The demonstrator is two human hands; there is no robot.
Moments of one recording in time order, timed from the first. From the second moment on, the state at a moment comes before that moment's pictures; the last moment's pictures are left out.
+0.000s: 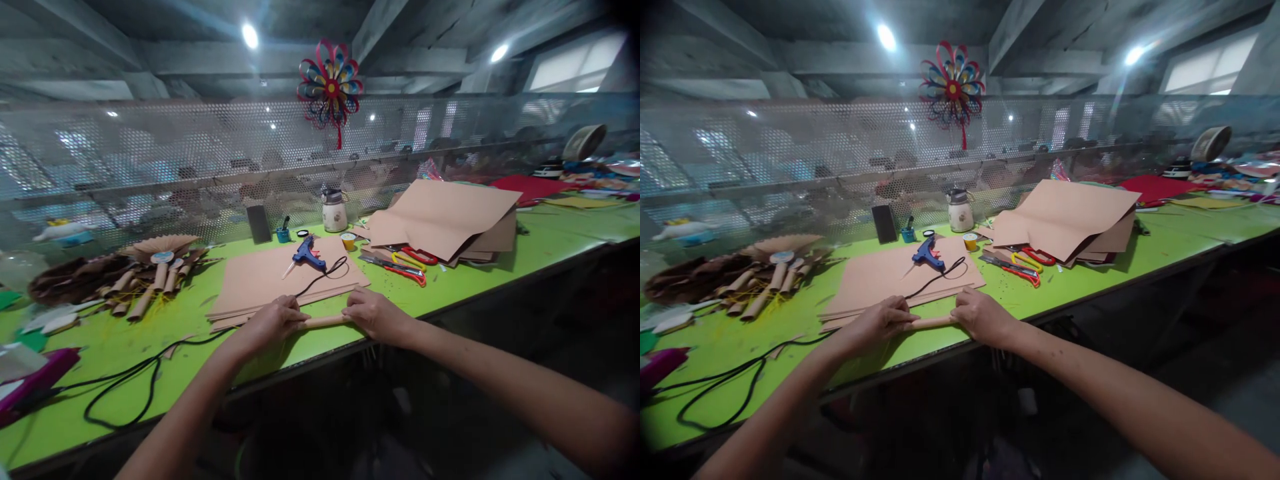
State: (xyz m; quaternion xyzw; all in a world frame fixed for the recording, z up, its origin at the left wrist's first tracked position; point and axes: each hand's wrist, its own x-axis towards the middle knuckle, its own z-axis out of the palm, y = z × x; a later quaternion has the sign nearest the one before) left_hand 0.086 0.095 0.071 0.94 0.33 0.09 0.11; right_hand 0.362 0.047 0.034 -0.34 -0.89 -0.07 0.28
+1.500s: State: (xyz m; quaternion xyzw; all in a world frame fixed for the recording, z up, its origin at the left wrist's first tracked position) left_hand 0.111 0.054 0.006 0.87 0.27 0.26 -0.33; right_hand 0.316 -0.004 0.022 -0.42 -0.87 0.04 0.24
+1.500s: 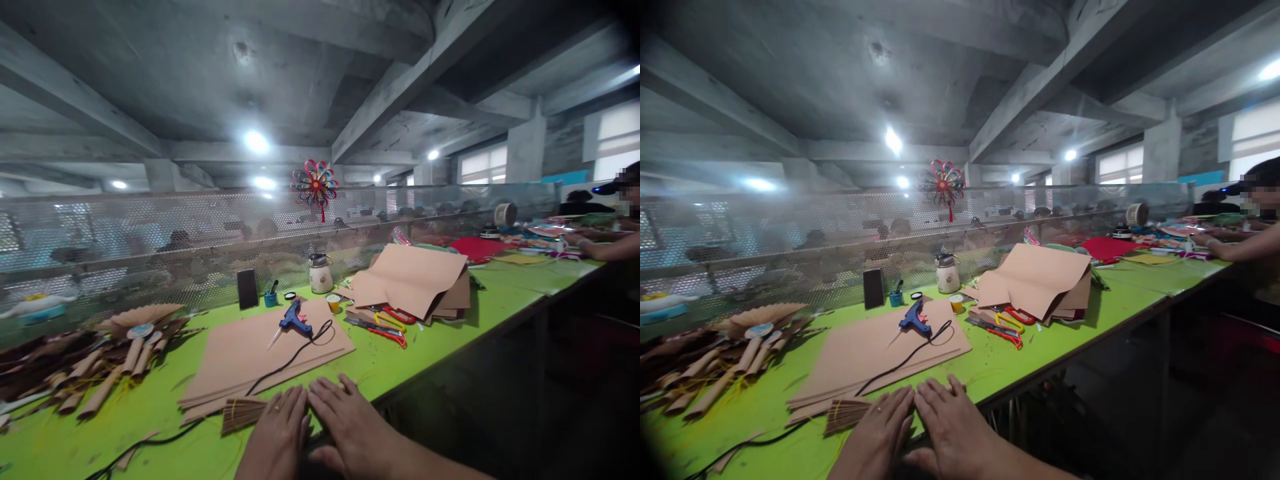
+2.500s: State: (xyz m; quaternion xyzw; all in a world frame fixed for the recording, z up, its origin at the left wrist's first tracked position) left_hand 0.114 0.040 0.014 0.88 0.33 0.21 -0.26; right_hand 0.329 -0.022 0.022 -0.52 -0.82 -0.02 0.23
